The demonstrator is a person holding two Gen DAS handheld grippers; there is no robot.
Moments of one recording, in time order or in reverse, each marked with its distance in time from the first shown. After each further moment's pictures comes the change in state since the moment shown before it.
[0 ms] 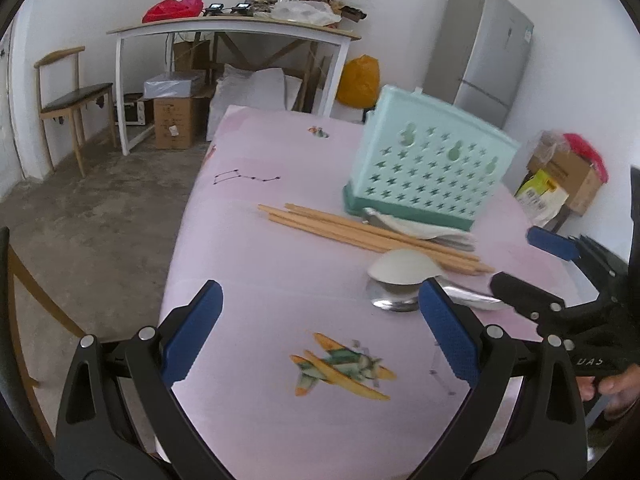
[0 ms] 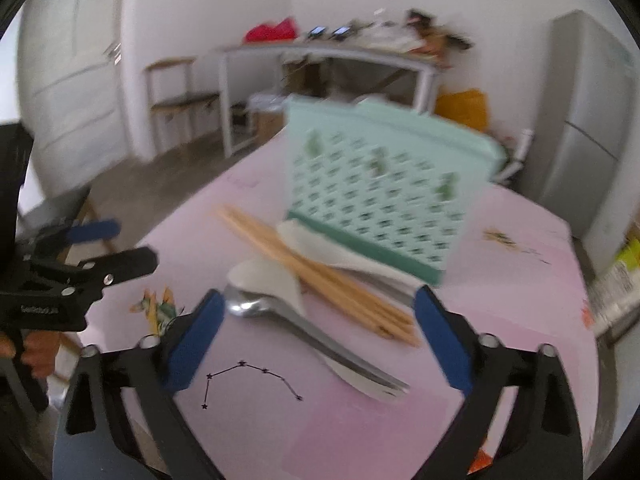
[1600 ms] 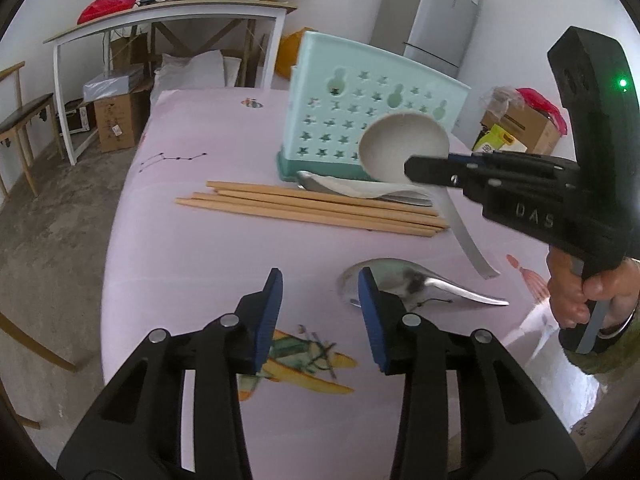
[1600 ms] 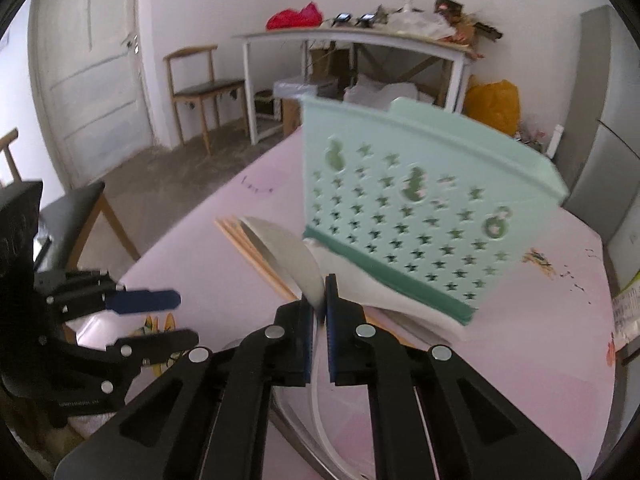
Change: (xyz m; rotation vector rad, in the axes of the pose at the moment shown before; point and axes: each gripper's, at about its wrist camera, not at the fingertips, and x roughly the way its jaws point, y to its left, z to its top) left arm 0.019 -0.025 -0.013 0.126 0.092 -0.194; right arm 0.023 -0.020 0.033 0.014 0.017 0.077
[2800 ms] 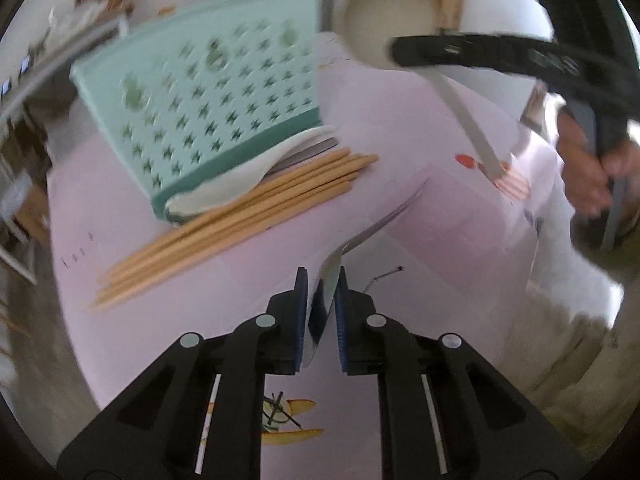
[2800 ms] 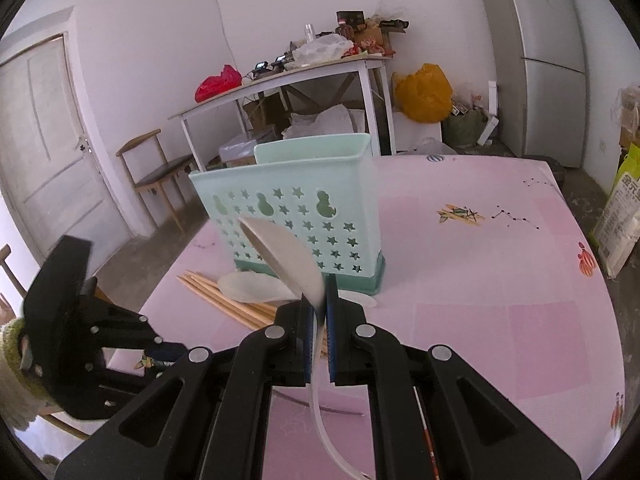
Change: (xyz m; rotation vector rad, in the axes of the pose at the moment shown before) left arm 0.041 -0.058 0.022 0.455 0.283 -0.158; right arm -0.051 -0.082 -0.040 0.333 -0.140 -0.034
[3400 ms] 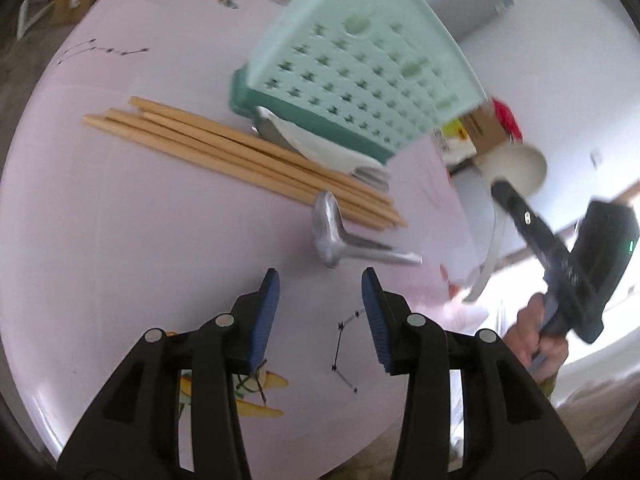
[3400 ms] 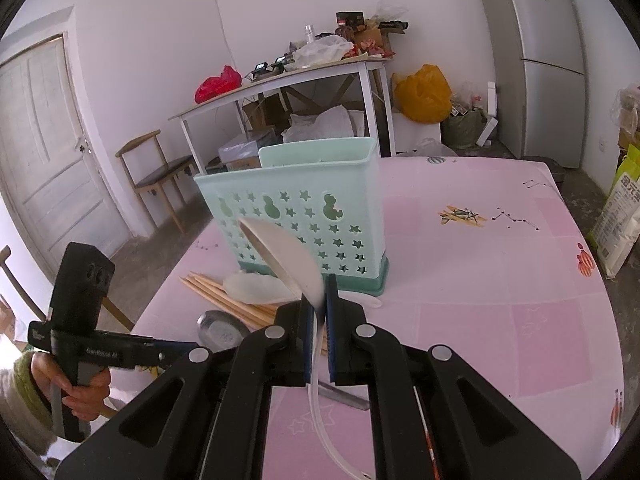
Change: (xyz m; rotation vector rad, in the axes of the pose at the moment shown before) left arm -0.004 0.079 -0.046 -0.729 -0.099 -0.289; right arm -0.004 0.006 -0.001 0.001 -0.008 -0.003
